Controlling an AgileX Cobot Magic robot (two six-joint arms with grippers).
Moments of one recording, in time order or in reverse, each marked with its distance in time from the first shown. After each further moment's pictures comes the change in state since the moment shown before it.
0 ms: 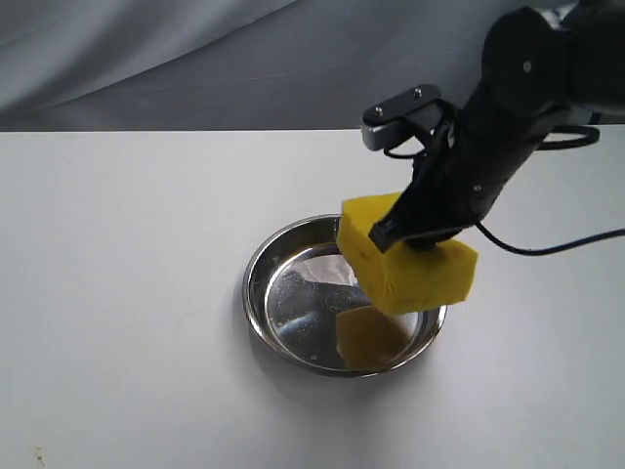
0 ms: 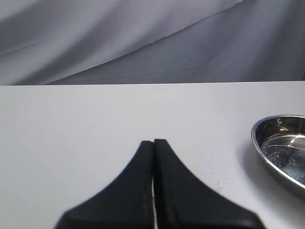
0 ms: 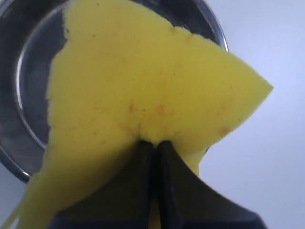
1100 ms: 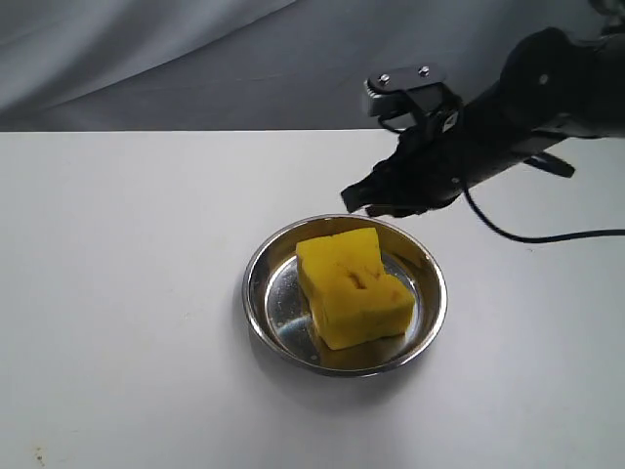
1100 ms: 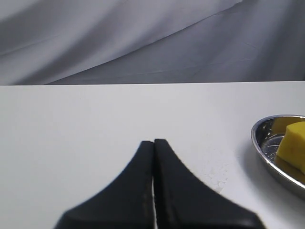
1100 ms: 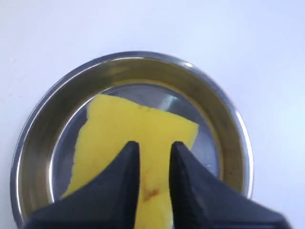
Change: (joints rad) left arm 0.000 0.000 0.000 0.000 0.000 0.000; right arm -0.055 -0.018 0.093 0.309 -0.330 -0.148
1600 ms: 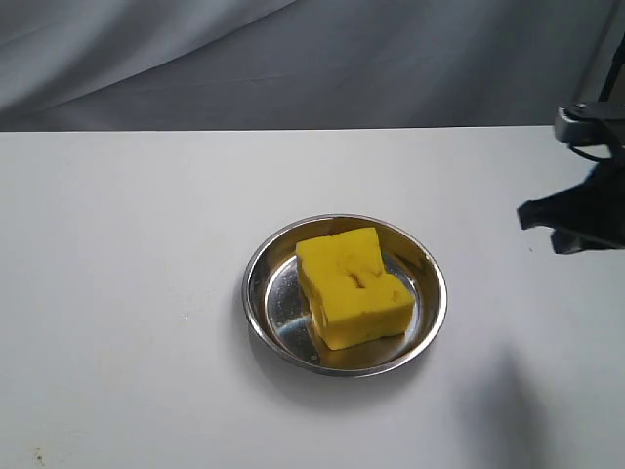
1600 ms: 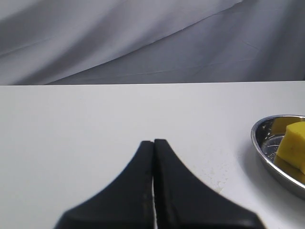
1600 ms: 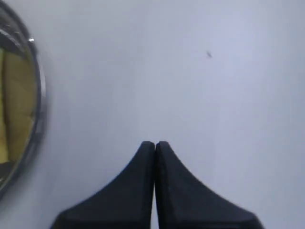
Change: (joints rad) left arm 0.000 0.000 0.000 0.000 0.000 0.000; right arm -0.393 -0.172 0.260 -0.180 0.060 0.168
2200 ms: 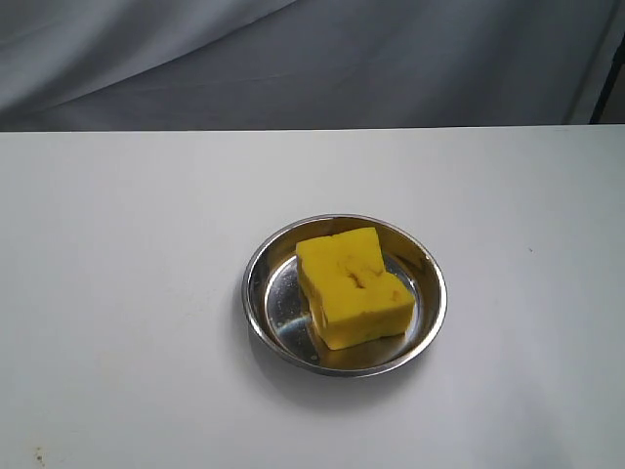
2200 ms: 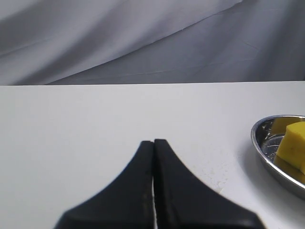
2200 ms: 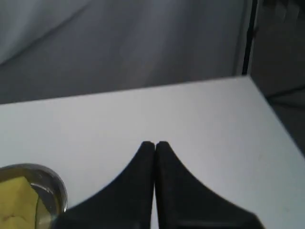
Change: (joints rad) left arm 0.000 0.000 0.000 0.000 0.000 0.000; right arm -0.124 -1.014 0.435 -0.028 -0.252 0.093
